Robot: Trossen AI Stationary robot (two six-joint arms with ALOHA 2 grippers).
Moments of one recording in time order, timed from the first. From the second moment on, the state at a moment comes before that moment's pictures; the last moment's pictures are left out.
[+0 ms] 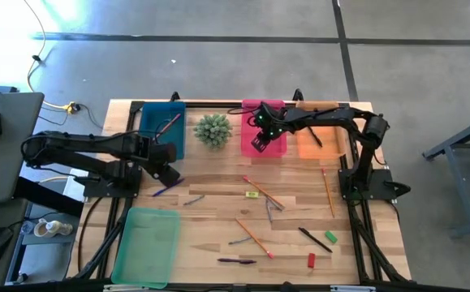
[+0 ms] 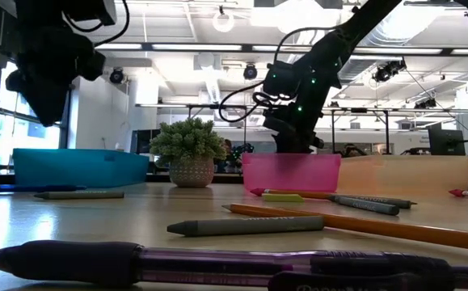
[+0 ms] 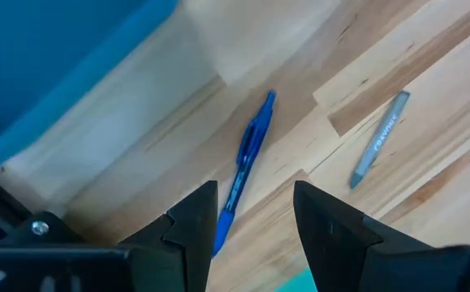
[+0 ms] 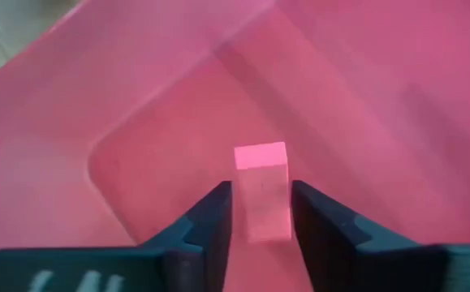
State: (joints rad) left arm 0.18 1.02 0.76 -1.10 0.00 -0.84; right arm -0.48 1.84 1.16 -0.45 -0.02 0.20
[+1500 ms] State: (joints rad) left arm 0.03 1.34 0.75 -0.96 -0.10 -0.96; right arm -0.50 1.80 1.49 -0.67 -0.03 0.15
